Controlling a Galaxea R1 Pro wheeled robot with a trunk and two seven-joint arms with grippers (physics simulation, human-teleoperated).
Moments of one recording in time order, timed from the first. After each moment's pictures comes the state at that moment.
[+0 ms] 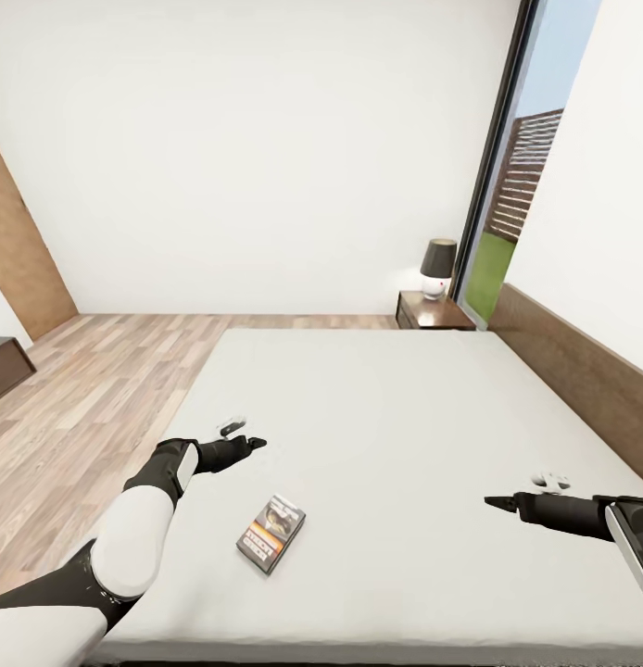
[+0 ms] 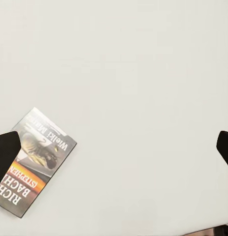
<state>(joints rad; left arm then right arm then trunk) -0.98 -0.08 0.79 -0.43 -0.45 0.58 -0.48 -0.53 -0.43 -0.24 -0.91 0.00 0.76 0.85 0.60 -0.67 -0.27</state>
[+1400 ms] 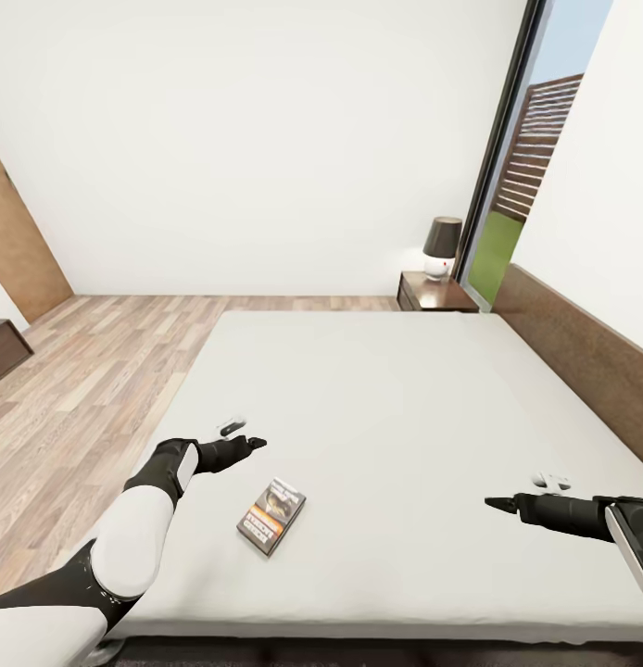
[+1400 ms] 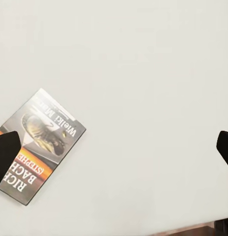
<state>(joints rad) -0.98 -0.08 0.79 -0.42 -0.45 0.58 -0.48 -0.53 -0.43 -0.24 -0.91 0.01 0.76 0.85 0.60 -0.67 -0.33</state>
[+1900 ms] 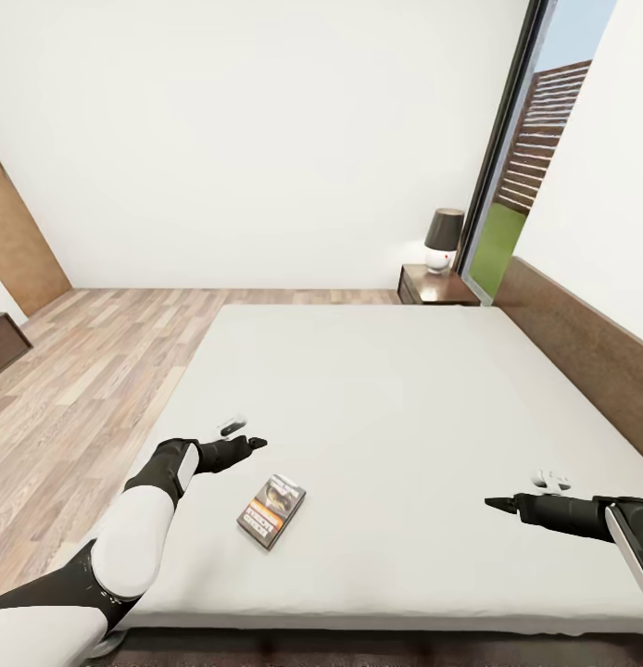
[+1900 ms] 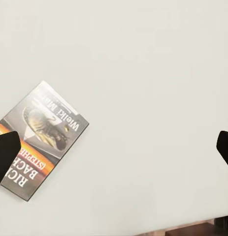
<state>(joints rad) -0.98 -0.08 0.79 -0.42 -0.45 0.58 -0.48 -0.53 -0.43 -0.24 -0.91 0.01 0.76 0.85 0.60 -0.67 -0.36</state>
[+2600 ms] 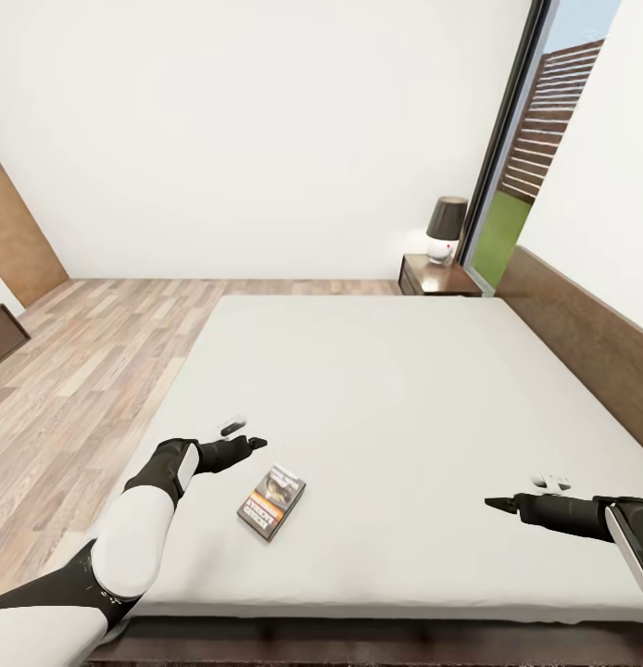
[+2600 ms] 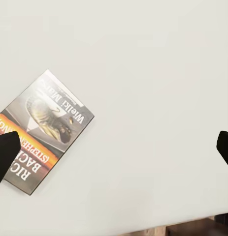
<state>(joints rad) -0.98 -0.08 0.79 -0.42 -0.45 0.58 -0.48 -0.53 -0.43 -0.24 -0.91 0.01 0.76 0.85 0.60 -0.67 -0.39</state>
